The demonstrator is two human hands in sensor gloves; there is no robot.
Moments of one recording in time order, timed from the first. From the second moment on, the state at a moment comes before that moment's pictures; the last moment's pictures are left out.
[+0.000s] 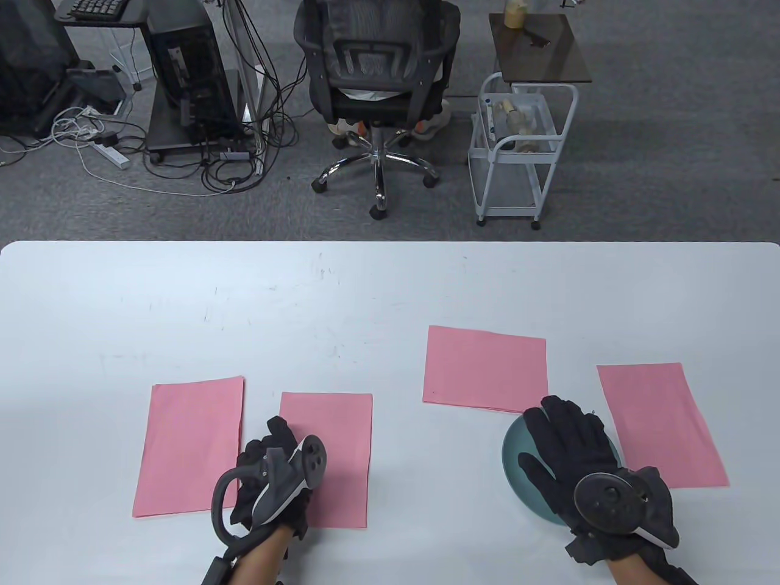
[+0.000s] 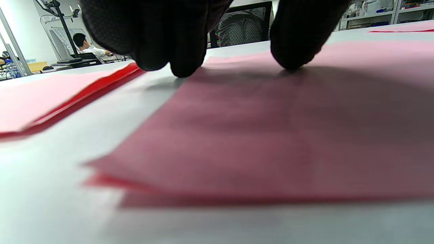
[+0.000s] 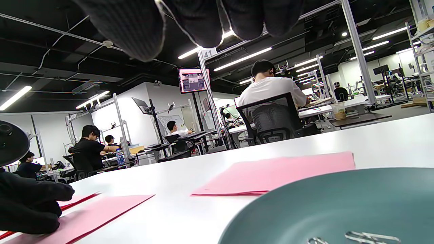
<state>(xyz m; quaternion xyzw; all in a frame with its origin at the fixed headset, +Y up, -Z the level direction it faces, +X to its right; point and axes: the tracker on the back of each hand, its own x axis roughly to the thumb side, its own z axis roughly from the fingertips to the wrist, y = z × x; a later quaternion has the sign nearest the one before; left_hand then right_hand) -0.168 -0.767 -0.254 -0.08 0.07 -0.05 0.99 0.245 -0.683 -0.219 0.20 -0.10 0.96 0.16</state>
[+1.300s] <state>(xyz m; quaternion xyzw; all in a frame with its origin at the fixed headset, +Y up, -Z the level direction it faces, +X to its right) -0.217 -0.759 -0.250 -0.06 0.09 0.50 0.86 0.238 -0.696 -0.222 0.20 -0.05 0.95 0.23</state>
